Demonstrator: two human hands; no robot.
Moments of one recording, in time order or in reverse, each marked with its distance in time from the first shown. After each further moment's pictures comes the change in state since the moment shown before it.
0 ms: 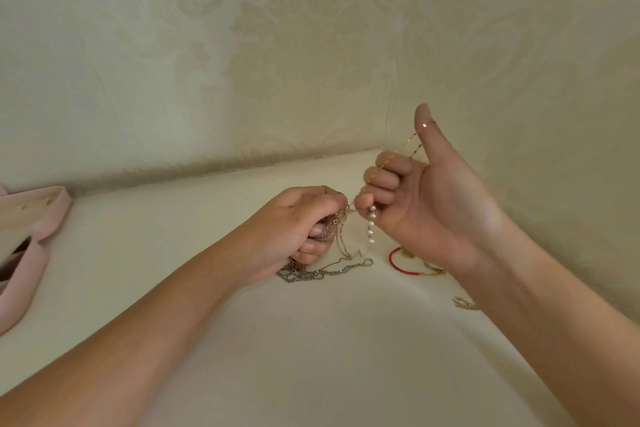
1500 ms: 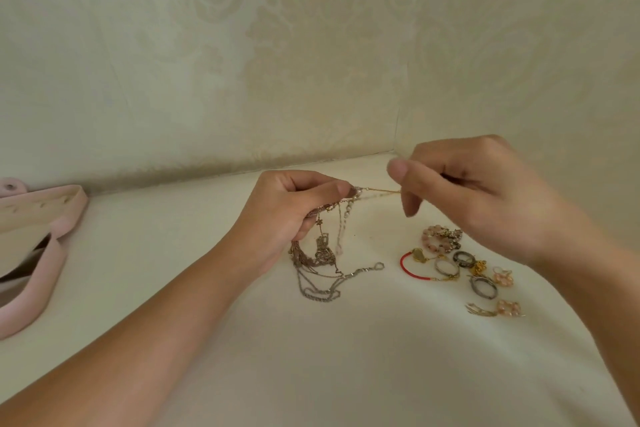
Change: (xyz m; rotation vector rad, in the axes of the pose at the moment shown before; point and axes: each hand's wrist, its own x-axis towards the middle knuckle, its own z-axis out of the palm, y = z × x) left_hand -0.001 0.002 -0.013 -0.016 0.269 0.235; right_hand -0.033 -0.027 -0.001 -1.606 -0.083 -0.644
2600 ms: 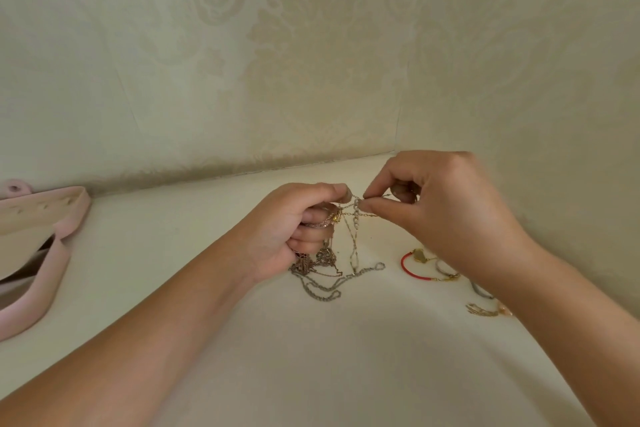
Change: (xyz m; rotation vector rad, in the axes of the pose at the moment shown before) left_hand 0.000 0.001 0.002 -0.202 -0.151 -0.274; right_hand 0.008 0.004 0.031 -0.155 0.155 -0.037
